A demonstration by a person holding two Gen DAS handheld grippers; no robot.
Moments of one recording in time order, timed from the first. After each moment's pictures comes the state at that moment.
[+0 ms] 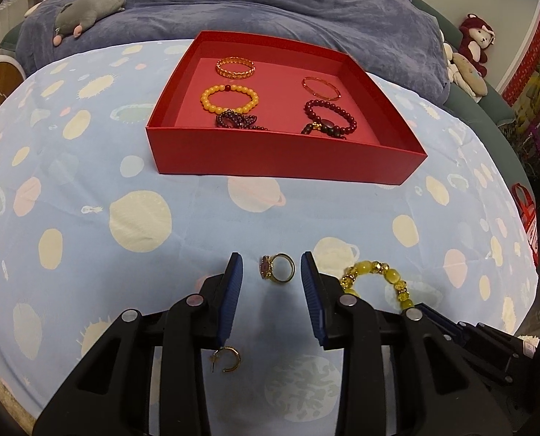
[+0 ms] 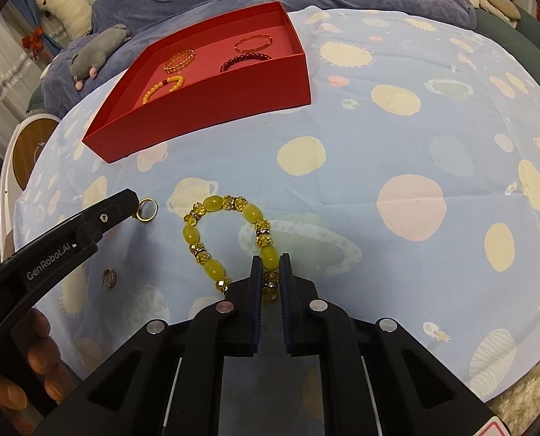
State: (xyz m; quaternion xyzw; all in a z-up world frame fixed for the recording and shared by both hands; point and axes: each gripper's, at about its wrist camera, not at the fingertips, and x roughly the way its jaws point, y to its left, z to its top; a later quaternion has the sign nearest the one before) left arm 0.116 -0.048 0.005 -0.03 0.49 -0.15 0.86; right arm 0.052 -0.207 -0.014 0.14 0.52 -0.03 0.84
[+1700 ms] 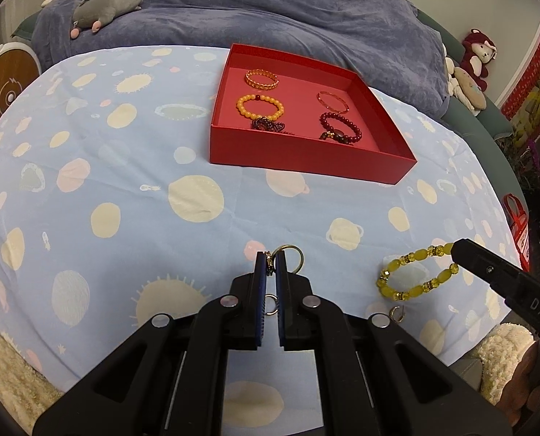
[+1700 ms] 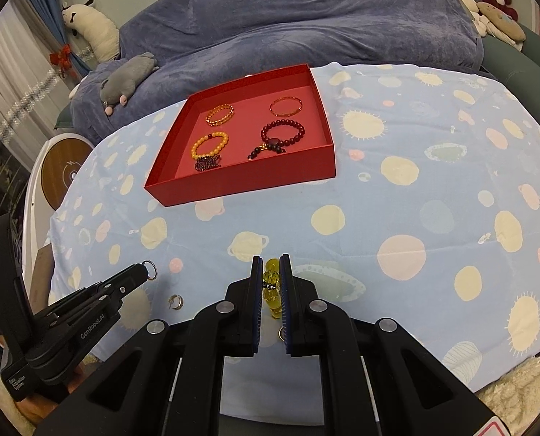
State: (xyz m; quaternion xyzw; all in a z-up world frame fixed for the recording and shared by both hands) left arm 0.081 -0.002 0.038 -0.05 0.48 -0.15 0.86; right arm 0.040 -0.206 0.064 0.15 0.47 0.00 0.87
